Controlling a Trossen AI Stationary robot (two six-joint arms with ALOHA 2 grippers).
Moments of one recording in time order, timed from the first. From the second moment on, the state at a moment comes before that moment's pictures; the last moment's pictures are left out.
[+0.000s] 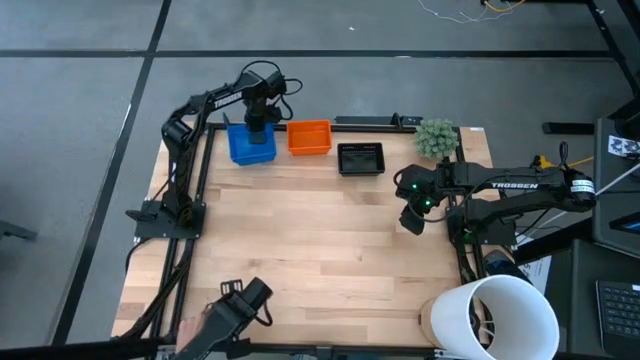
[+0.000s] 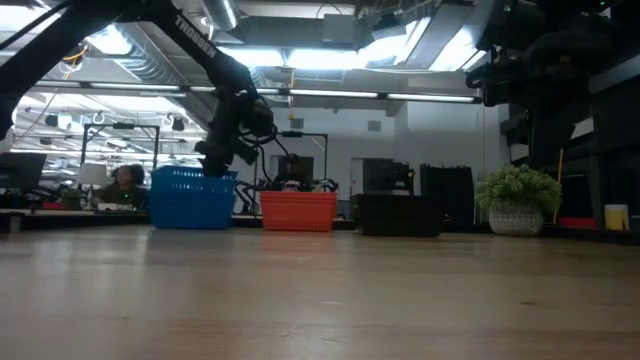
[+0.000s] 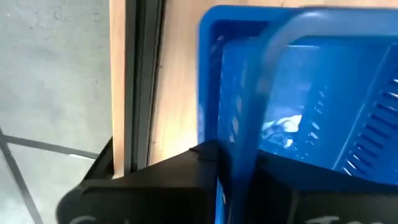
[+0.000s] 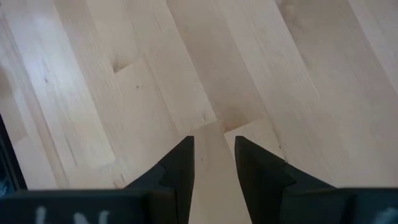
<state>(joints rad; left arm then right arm) 0.92 2.04 1.67 -1.19 -0.21 0.69 -0.17 1.04 0.70 -0.83 -0.26 0.36</state>
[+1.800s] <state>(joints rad) 0.67 1.97 1.39 -1.33 0.11 0.27 -0.17 1.04 0.70 -0.82 -0.25 0.39</state>
